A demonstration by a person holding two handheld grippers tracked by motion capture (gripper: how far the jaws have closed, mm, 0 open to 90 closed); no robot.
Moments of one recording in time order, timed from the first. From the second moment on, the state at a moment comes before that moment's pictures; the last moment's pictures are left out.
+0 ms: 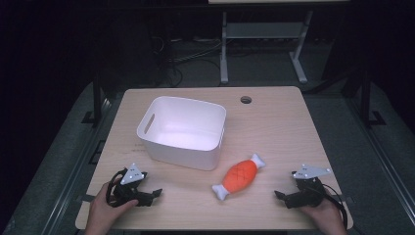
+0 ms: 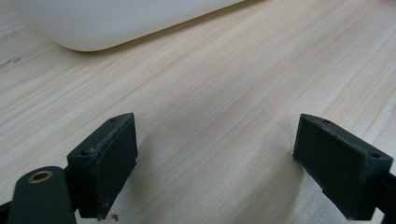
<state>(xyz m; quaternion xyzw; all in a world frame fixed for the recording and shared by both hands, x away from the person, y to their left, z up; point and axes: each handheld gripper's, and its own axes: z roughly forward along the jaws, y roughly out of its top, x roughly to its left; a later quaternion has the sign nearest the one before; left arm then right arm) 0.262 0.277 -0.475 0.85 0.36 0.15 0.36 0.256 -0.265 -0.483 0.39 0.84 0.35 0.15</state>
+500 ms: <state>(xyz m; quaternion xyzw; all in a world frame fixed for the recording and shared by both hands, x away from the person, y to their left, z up) 0.262 0.277 -0.475 0.85 0.36 0.15 0.36 0.253 -0.265 -0.470 0.40 0.83 0.36 0.13</state>
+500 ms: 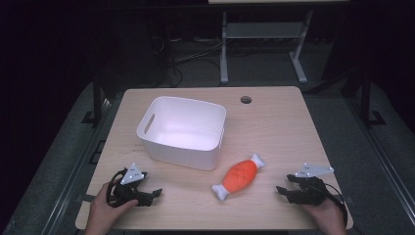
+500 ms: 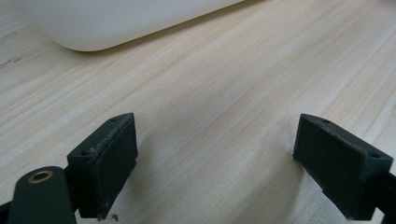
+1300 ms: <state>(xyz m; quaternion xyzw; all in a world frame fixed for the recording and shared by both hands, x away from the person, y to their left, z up) 0.262 0.277 -0.475 0.85 0.36 0.15 0.36 0.277 -0.235 -0.450 0.37 0.85 0.37 0.11</state>
